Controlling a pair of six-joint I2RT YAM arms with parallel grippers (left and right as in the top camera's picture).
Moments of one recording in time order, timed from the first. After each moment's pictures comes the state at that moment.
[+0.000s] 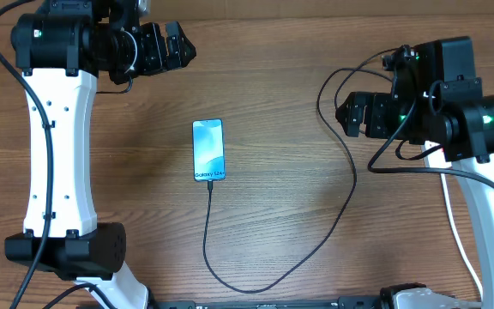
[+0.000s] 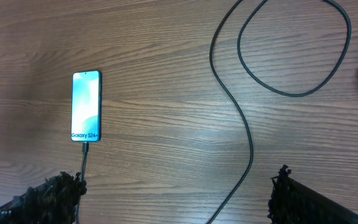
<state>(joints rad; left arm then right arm) -0.04 1.86 2.26 -1.40 0.43 -0.25 0.14 1.42 1.67 -1.29 -0.20 0.20</state>
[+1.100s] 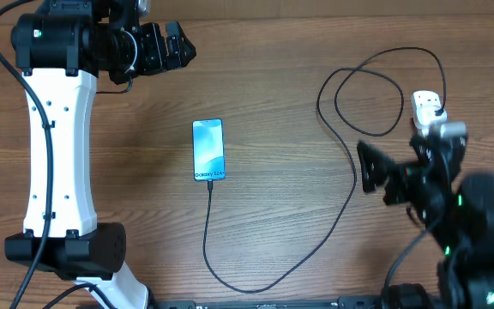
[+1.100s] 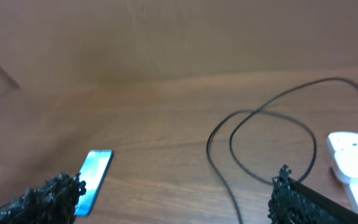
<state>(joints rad) -0.04 1.86 2.26 -1.40 0.43 -0.25 0.08 0.62 0.86 -0.59 -0.20 0.17</state>
